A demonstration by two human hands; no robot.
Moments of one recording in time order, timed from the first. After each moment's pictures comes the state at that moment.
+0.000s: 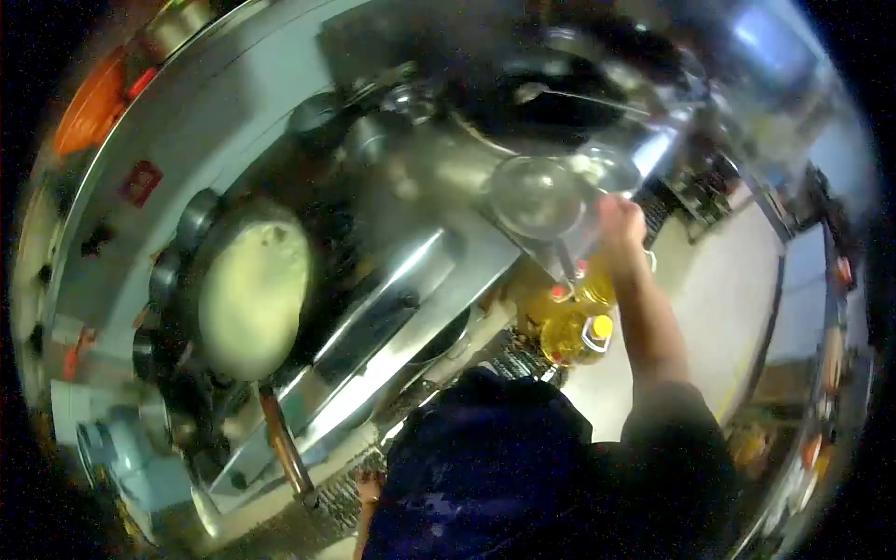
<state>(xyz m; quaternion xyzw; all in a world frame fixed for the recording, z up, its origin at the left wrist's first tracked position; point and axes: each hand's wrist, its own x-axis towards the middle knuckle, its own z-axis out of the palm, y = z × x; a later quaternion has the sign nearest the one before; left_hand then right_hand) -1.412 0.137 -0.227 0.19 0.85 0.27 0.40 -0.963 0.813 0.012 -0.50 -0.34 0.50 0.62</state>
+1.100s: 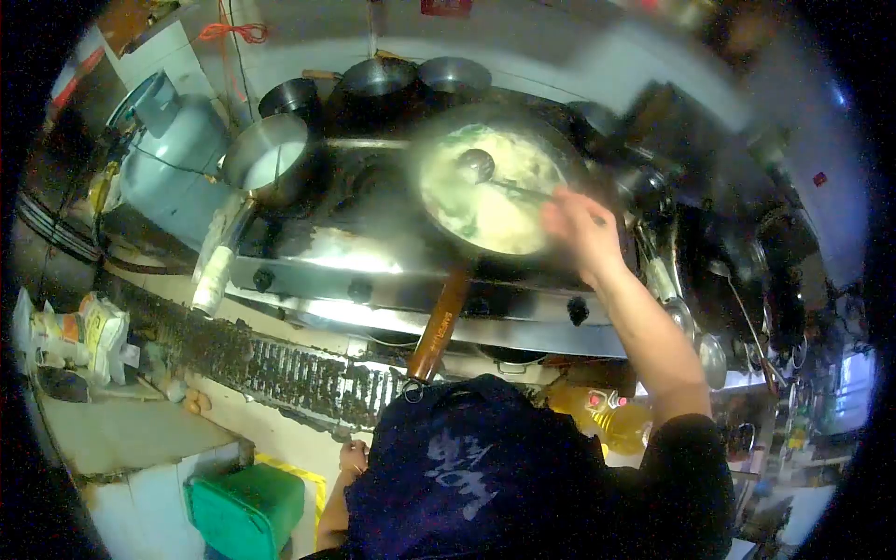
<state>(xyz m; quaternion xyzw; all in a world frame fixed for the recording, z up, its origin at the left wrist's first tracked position) -1.257 0.055 -0.215 -0.24 0.68 0.59 0.35 -1.414 0.596 0.181 -0.22 -0.63 0.72 0.18</state>
